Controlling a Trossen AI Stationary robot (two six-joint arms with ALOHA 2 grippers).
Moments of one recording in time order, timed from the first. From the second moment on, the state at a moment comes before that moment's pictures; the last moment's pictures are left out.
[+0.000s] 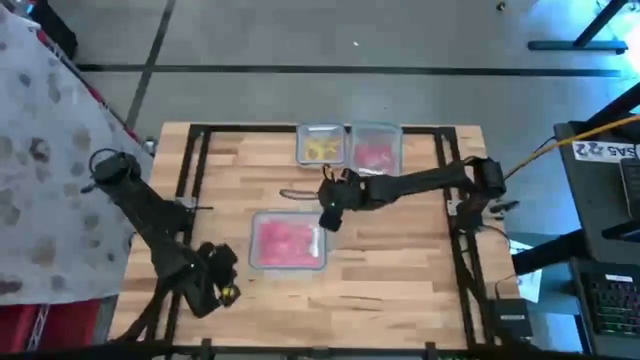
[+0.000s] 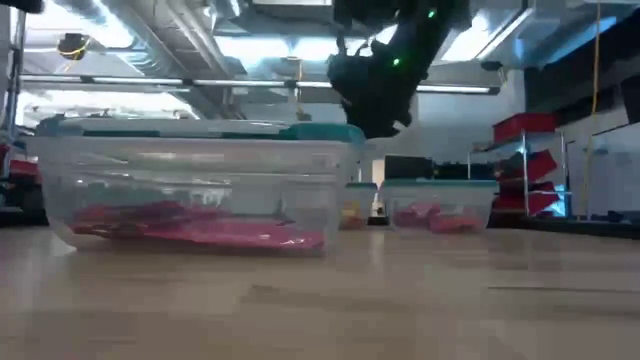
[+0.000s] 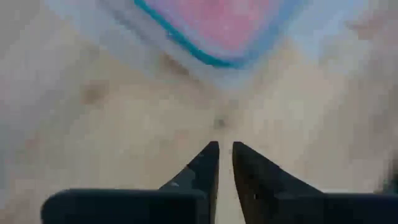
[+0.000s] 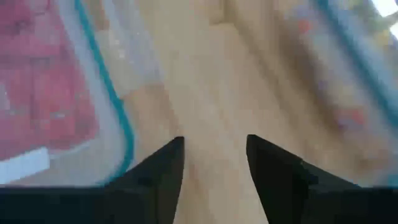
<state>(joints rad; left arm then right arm) -0.95 1.42 0.92 -0.79 -0.46 -1.58 -0.02 1.84 1.28 -0.50 0.19 0.29</state>
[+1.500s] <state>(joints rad) -0.50 1.43 0.68 -0.27 -0.54 -0.96 0.31 1.90 1.28 -0.47 0.16 0.34</state>
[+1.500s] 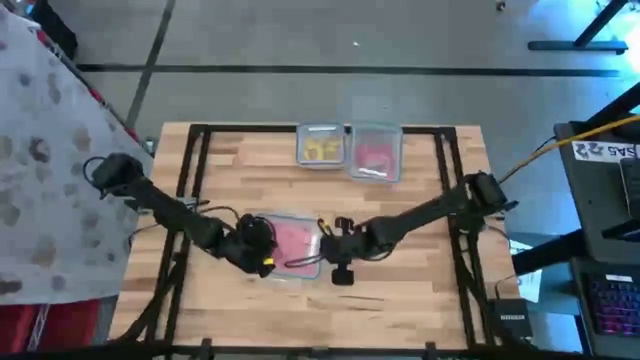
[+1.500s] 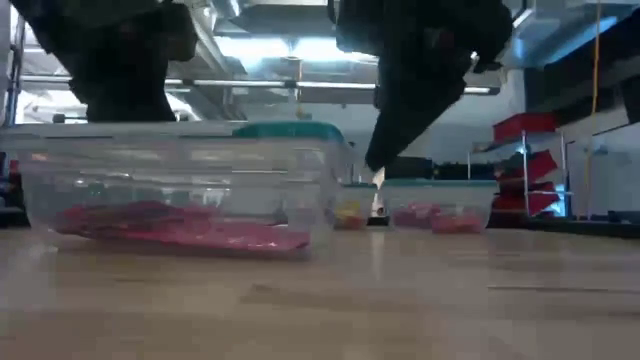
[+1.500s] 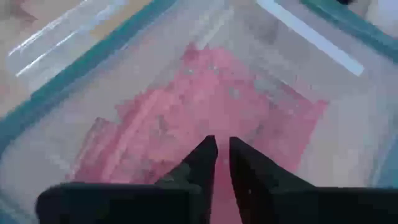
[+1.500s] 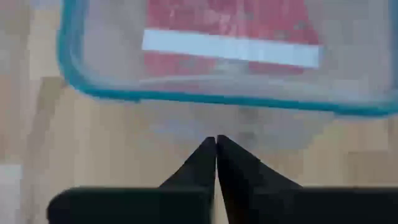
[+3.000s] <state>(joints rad) -0.49 1.48 0.54 0.15 -0.59 -0.96 0.48 1.95 1.29 -0.46 0.54 0.54</state>
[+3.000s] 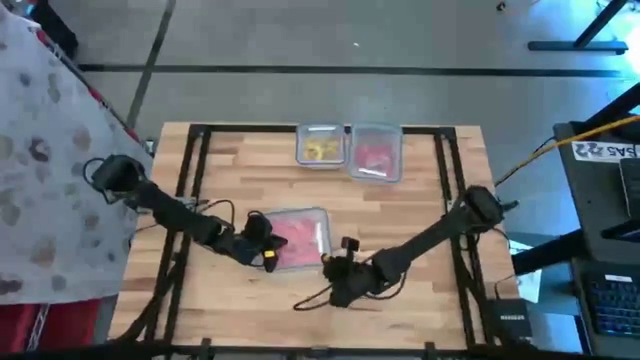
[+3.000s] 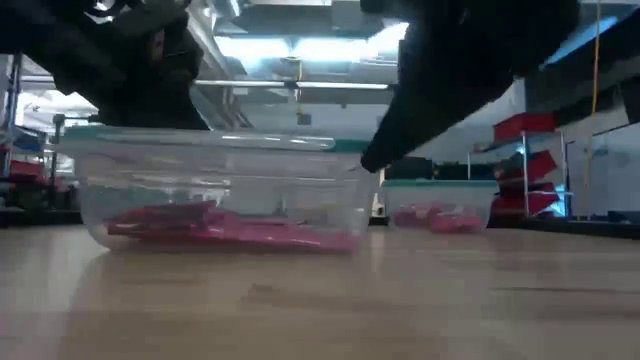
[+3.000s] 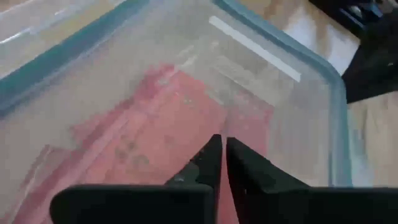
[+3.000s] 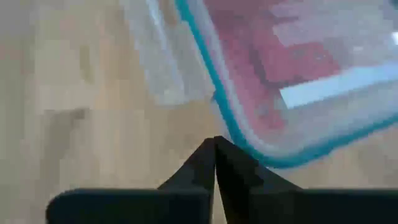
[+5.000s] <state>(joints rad) -0.49 1.46 0.63 0.13 -0.46 -0.79 0.43 1.88 1.28 -0.27 0.63 0.41</state>
